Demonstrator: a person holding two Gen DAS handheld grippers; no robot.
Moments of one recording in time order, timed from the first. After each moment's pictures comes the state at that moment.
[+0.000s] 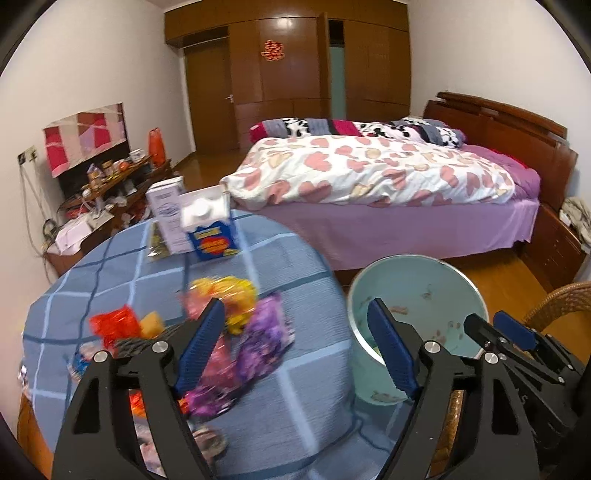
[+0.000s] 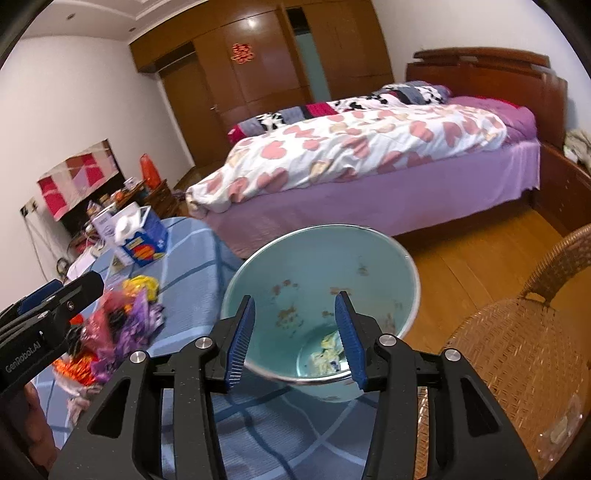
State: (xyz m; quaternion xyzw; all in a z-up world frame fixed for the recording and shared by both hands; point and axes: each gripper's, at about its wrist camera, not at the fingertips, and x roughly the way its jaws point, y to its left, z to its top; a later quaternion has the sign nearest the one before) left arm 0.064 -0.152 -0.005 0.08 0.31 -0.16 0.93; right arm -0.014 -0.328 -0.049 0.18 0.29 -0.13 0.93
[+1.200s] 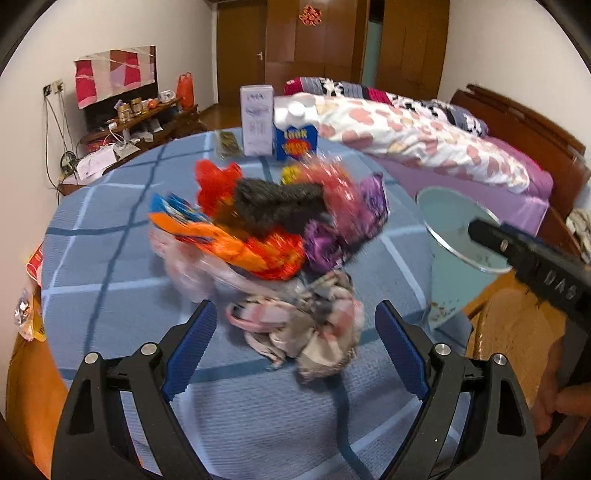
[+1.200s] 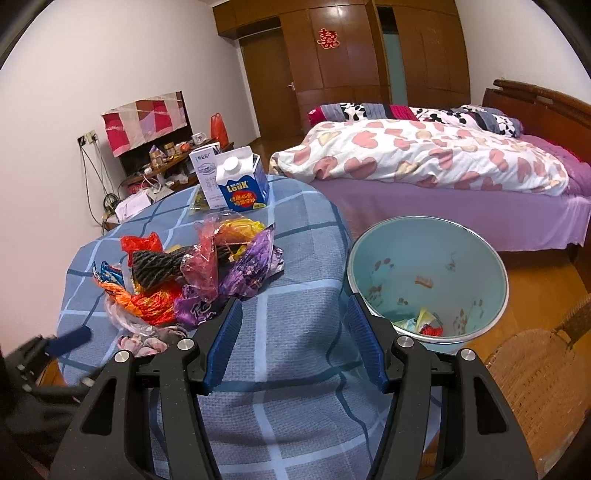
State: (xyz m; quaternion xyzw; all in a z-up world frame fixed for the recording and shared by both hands) left arm 0.016 -0.021 -0.066 0.04 0.39 -0.14 0.91; right arm -0.012 -0.216 -0.042 0.10 0.32 -0.01 0.94
